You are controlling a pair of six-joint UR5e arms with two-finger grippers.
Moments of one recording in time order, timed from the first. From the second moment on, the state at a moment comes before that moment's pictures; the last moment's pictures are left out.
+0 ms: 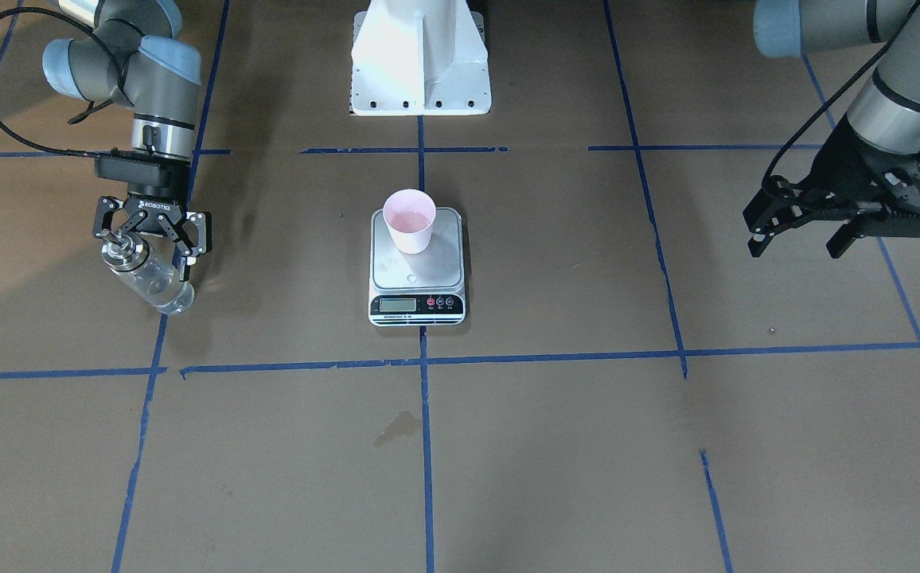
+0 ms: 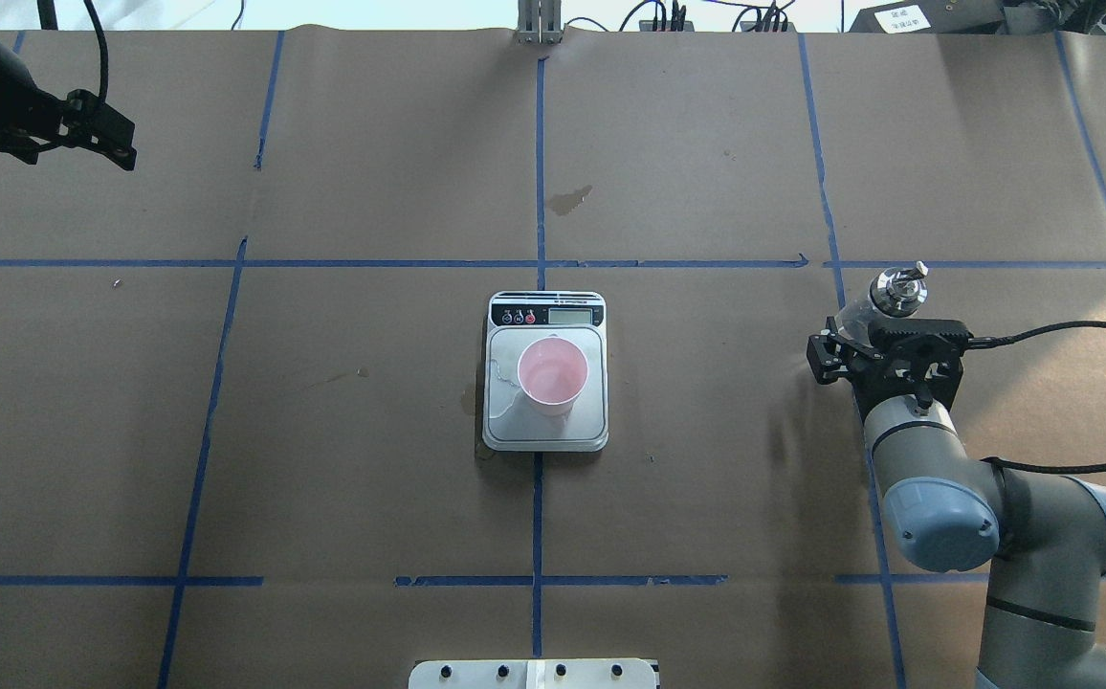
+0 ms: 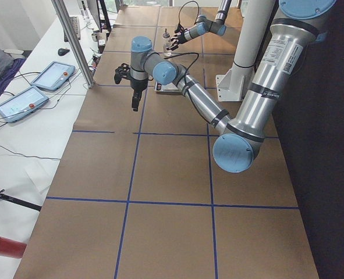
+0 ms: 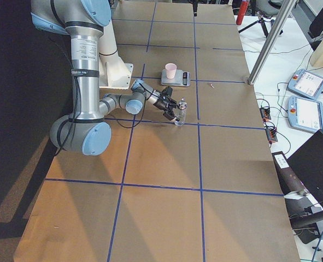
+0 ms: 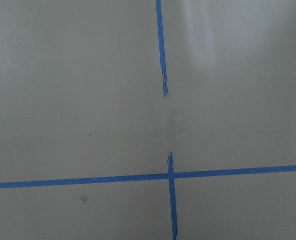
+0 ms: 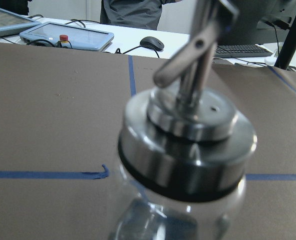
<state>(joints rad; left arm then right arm) -1.10 -1.94 -1.94 -1.45 -2.13 -0.67 0.33 -1.57 1.84 -1.11 0.79 1.36</state>
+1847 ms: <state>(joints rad) -1.16 -1.92 -1.93 -1.46 -2.21 -0.57 0.45 -1.32 1.92 -0.98 1.02 0.60</state>
